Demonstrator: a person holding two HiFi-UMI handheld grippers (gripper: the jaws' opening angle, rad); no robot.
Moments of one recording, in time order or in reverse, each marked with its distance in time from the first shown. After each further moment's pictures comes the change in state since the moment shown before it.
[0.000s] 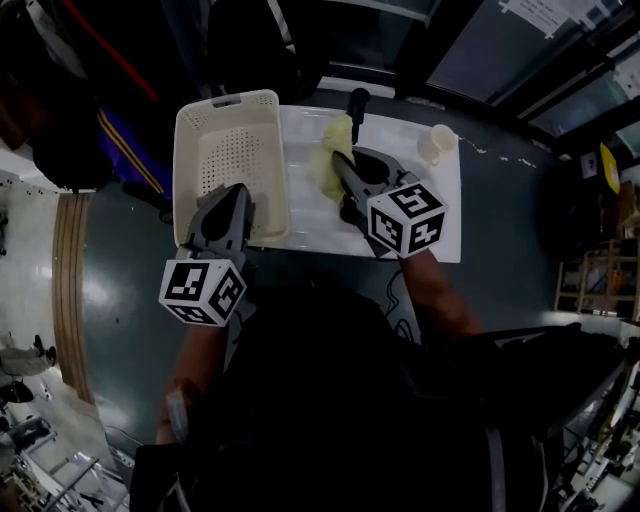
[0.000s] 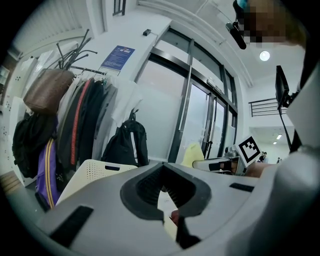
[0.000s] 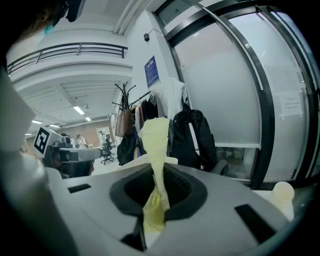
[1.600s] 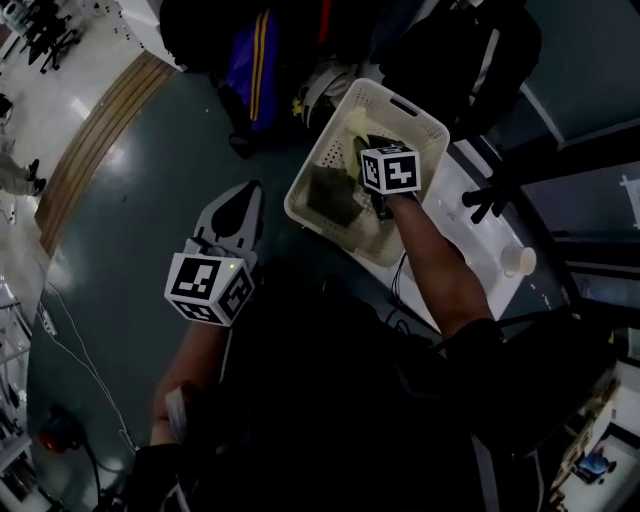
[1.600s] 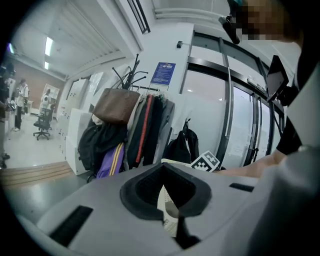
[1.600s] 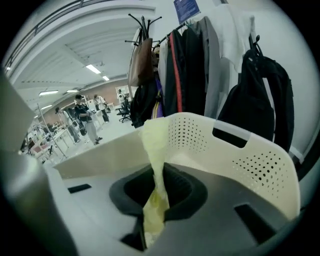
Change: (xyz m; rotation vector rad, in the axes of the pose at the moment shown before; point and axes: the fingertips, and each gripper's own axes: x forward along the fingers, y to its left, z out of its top) left arm -0.160 0.167 -0.014 -0.126 -0.068 0.497; right arm 0.297 0.120 -0.106 -0.227 0.480 0.204
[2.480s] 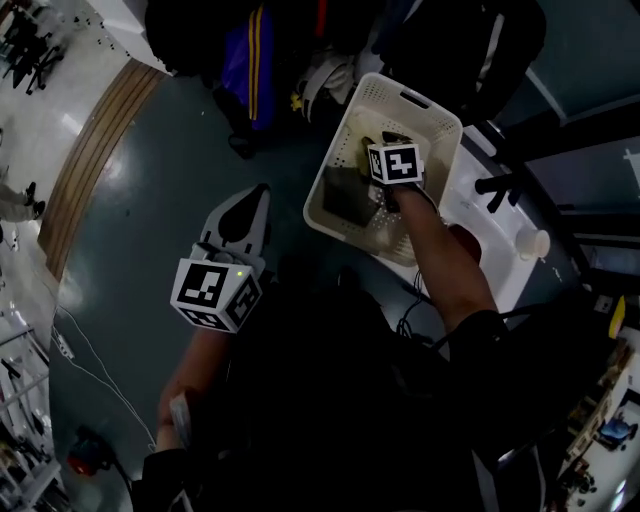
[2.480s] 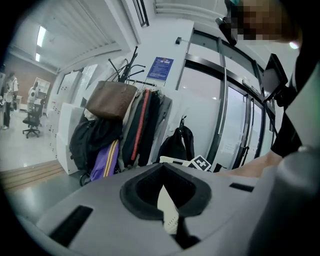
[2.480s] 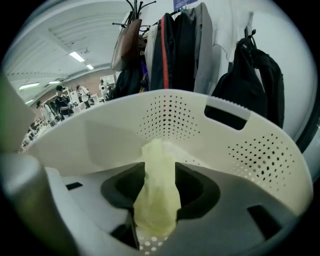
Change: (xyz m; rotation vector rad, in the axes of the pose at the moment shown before) left arm 0.009 0.029 -0.002 0.005 0.052 -0.106; right arm 0.035 -0.029 -0.034 0.046 0.114 -0.189
